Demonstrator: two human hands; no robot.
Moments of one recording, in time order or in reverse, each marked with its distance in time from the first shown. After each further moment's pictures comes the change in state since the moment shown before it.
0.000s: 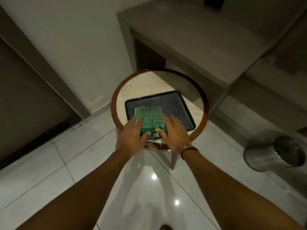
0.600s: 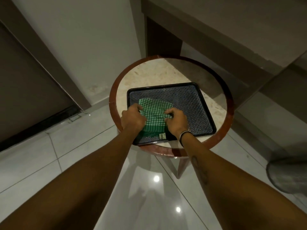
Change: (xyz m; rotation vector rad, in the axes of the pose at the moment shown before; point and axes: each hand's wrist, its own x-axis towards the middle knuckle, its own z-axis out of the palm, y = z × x) left_hand 0.128 -0.043 0.077 -0.347 0.189 -0.393; right_hand 0.130 0.028 0.080 0.476 0.155 0.186
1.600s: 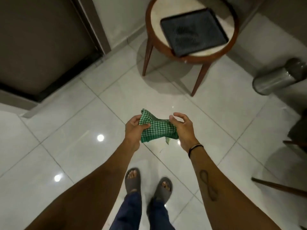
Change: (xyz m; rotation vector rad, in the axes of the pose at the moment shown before) left_hand -0.384 -0.329 -0.243 -0.877 -0.378 -0.560; right_hand -0.550 -0.057 0.161 0.836 0.047 0.554
